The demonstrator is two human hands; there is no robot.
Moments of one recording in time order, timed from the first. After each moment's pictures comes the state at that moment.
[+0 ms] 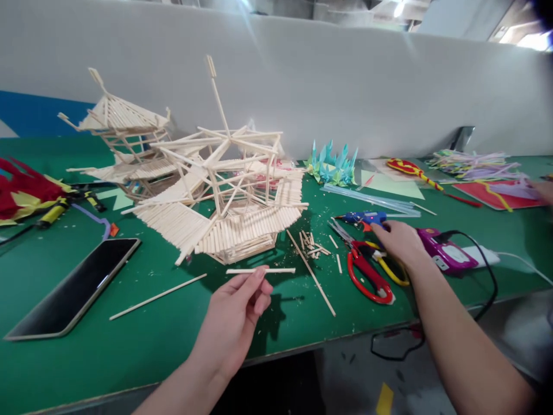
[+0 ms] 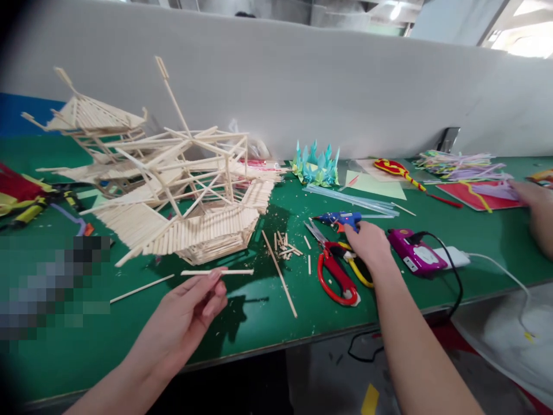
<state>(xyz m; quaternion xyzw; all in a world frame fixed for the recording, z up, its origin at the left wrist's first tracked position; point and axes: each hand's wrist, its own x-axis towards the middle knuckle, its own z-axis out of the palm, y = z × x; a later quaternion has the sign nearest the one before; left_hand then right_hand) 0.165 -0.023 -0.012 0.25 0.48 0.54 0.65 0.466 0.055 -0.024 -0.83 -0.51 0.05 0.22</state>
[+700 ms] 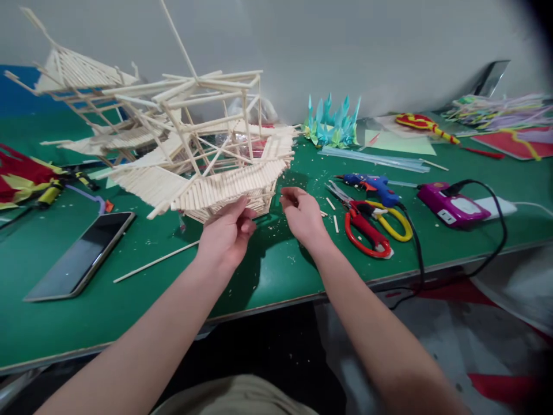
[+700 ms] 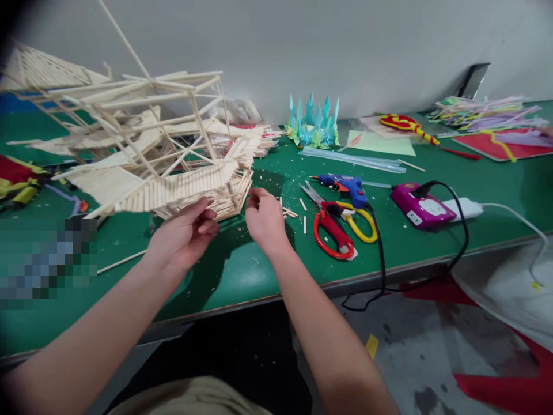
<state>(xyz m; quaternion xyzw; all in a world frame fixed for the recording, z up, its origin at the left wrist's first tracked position) 0.179 0.031 -0.016 0.23 0.47 0.63 0.57 0.300 0.052 -0.058 -0.57 -0.58 0.29 0.51</state>
